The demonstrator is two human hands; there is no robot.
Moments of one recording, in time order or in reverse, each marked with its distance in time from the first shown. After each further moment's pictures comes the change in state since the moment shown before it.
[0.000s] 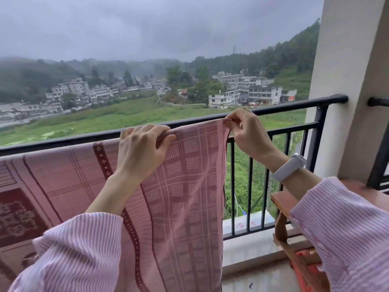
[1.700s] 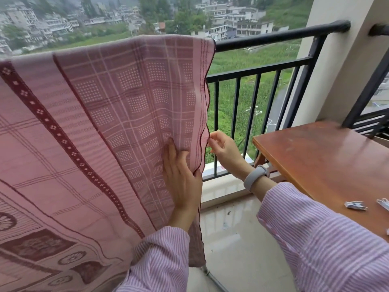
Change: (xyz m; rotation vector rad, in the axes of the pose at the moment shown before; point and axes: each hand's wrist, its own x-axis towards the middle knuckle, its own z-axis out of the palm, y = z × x) left_hand -0.174 0.088 0.171 -0.311 -0.016 -0.418; right_hand -0.143 0.111 0.082 0.341 -0.235 0.512
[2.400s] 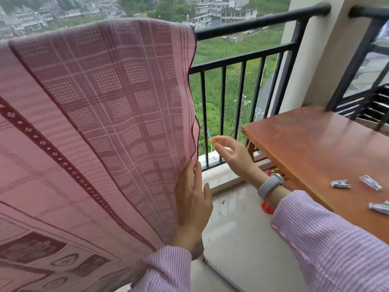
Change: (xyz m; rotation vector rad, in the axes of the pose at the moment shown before) left_hand -0.063 0.001 0.006 0.000 -0.322 0.149; right_hand -0.043 0.027 -0.031 -0.042 0.053 0.038
